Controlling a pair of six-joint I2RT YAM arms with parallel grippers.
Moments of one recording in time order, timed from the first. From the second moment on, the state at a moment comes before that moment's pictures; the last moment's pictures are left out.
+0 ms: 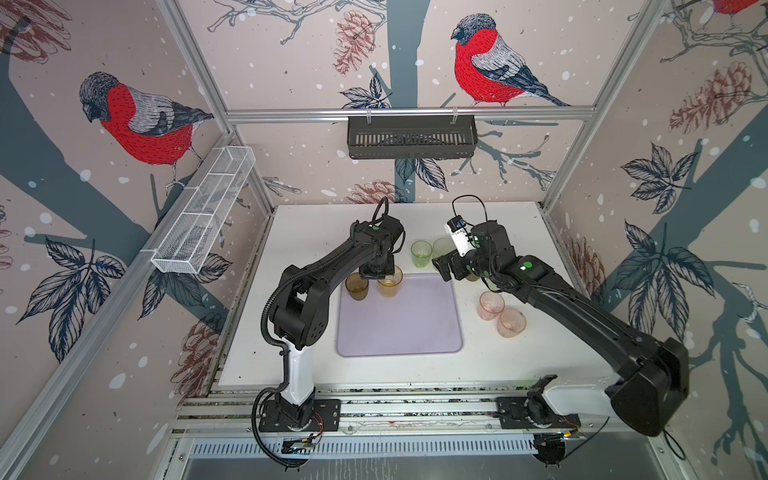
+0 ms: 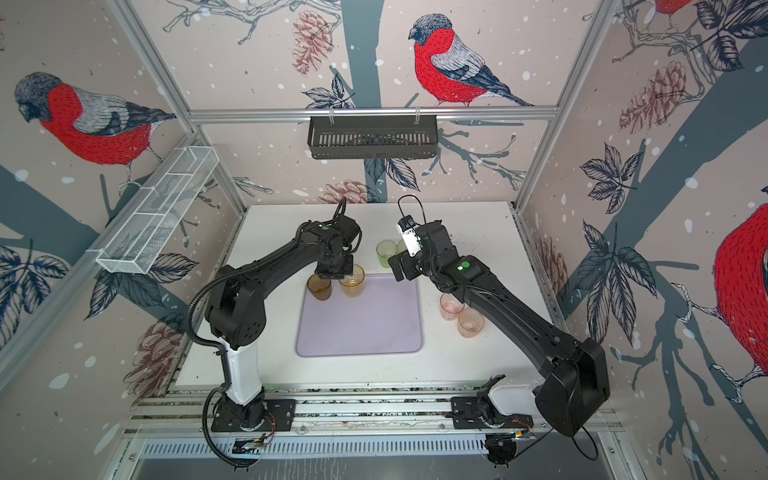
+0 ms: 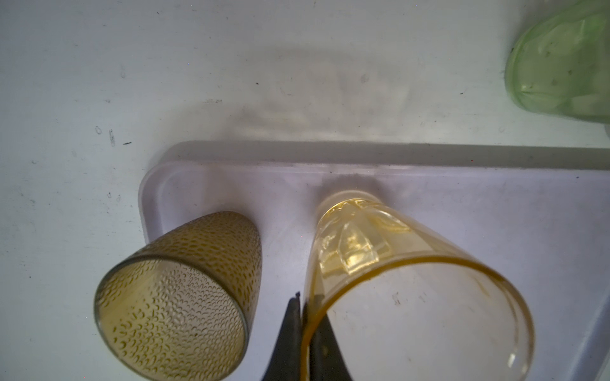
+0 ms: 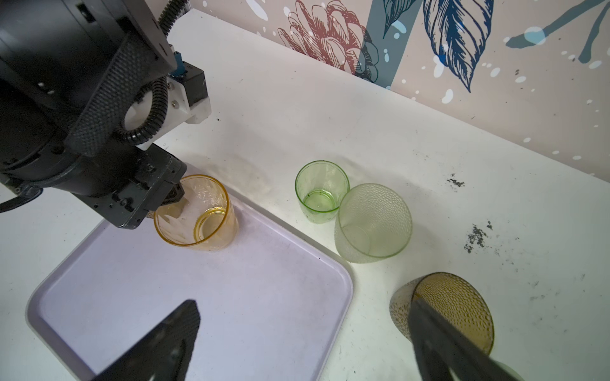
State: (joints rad) left arm -0.55 1.96 1.66 -1.11 -0.11 -0.58; right arm 0.61 1.32 1.16 -0.47 -0.02 0.00
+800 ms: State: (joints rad) left arm -0.55 1.95 1.62 -1.09 -0.13 -0.60; right arm 0.61 1.32 1.16 -0.47 -0.03 0.00
